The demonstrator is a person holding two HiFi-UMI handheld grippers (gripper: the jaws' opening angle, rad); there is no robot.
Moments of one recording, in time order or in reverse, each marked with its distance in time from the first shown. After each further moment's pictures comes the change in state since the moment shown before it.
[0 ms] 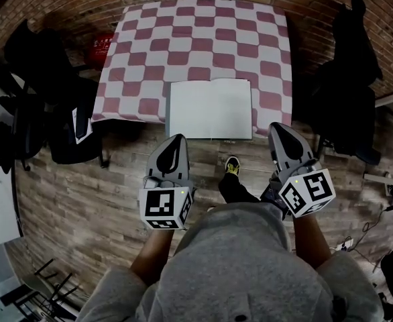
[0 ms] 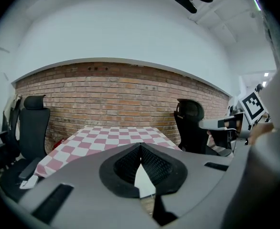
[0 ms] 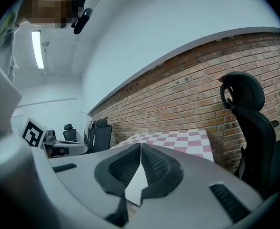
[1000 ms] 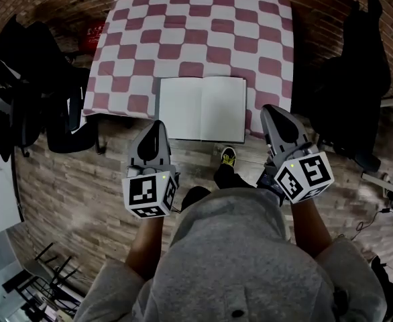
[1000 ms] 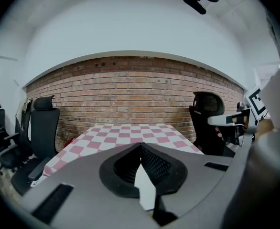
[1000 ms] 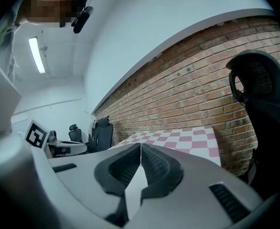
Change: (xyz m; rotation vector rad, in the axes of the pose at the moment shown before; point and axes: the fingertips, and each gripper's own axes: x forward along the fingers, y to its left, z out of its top) left arm 0.051 0.034 0.004 -0.012 0.056 0.152; right arm 0.059 -0.049 0.006 0.024 0.040 0.080
